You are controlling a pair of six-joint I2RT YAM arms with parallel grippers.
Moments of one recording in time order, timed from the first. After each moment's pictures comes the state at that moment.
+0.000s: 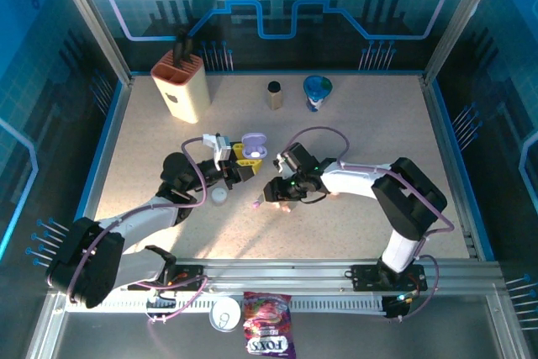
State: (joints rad) left arm -0.39 1.20 0.40 0.99 0.78 -0.27; right arm 0.73 1.74 0.93 -0.23 -0.41 0.60
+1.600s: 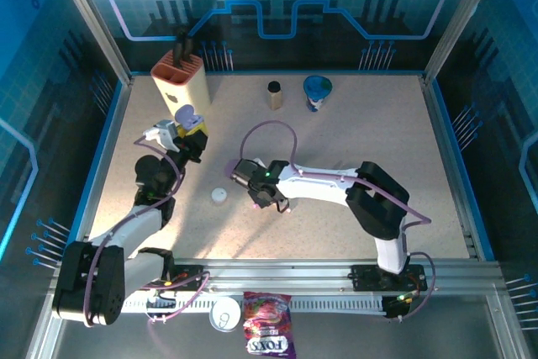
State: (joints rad) left arm -0.06 1.08 0.31 0.92 0.28 -0.43; right arm 1.04 1.94 1.36 -0.77 0.35 0.42
